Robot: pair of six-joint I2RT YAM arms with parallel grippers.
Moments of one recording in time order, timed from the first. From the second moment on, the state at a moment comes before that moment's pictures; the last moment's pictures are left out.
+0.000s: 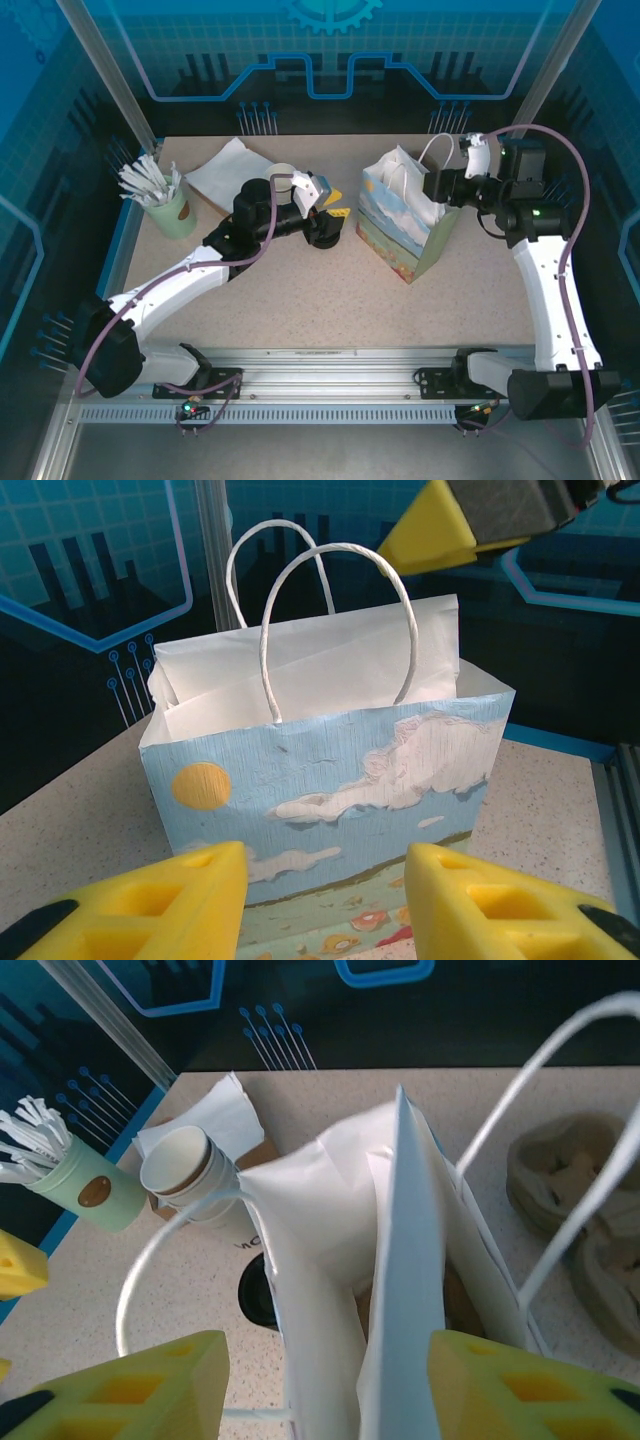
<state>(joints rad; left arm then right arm) -0.60 1.32 0.98 0.21 0.47 0.07 0.01 1.17 1.39 -0.78 -0.52 0.10</state>
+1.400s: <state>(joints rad) -0.60 1.32 0.97 0.21 0.46 0.07 0.14 1.53 1.49 -0.88 -0.34 -0.02</state>
